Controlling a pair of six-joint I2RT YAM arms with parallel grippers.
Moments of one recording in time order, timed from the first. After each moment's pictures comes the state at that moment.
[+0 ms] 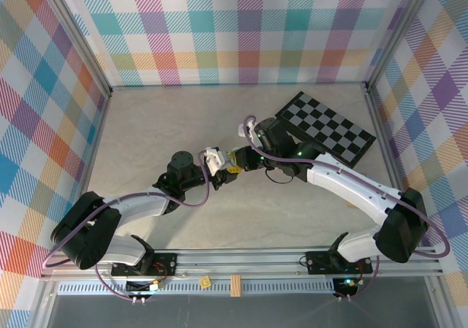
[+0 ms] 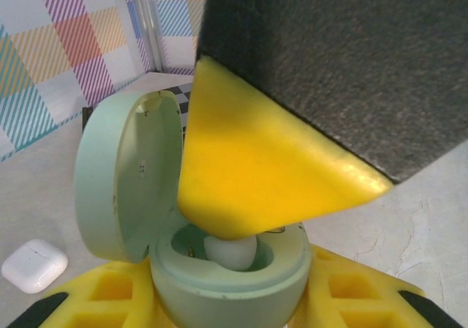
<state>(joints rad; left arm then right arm) -0.62 1.36 0.50 0.71 0.49 0.18 0.81 1.39 1.18 -0.51 -0.15 0.52</state>
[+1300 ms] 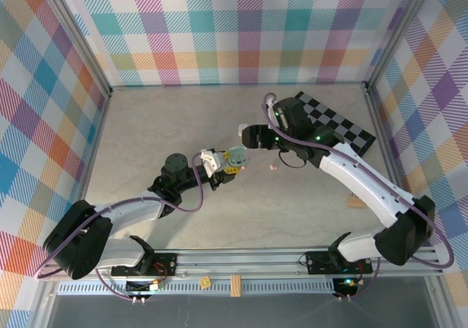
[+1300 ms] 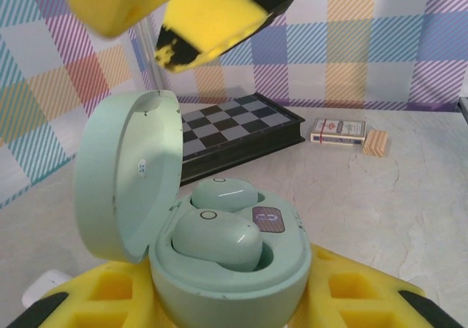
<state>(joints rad) -0.62 1.27 0.47 0.73 0.51 0.20 0.67 1.38 1.34 -0.65 -0.11 0.49</state>
